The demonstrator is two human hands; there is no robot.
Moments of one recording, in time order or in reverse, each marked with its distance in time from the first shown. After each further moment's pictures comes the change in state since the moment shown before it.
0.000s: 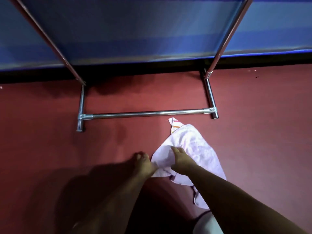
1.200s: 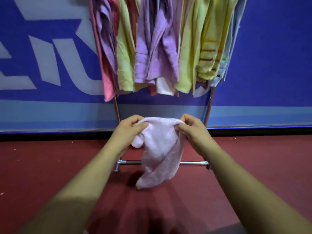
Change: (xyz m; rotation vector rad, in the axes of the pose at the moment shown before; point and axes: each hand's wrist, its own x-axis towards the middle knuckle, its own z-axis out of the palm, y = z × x) left_hand -0.345 0.062 -0.331 -0.810 0.399 0.809; right_hand -0.345 -0.191 -0.208 0.829 0.541 -0.808
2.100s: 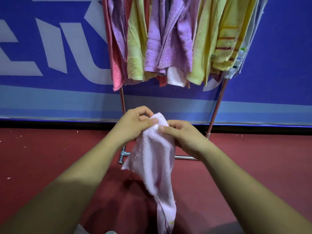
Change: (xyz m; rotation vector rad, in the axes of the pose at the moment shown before) left_hand -0.009 -0.004 -0.020 0.039 -0.135 -0.014; right_hand -0.016 0.005 0.052 0.106 -0.373 0.140
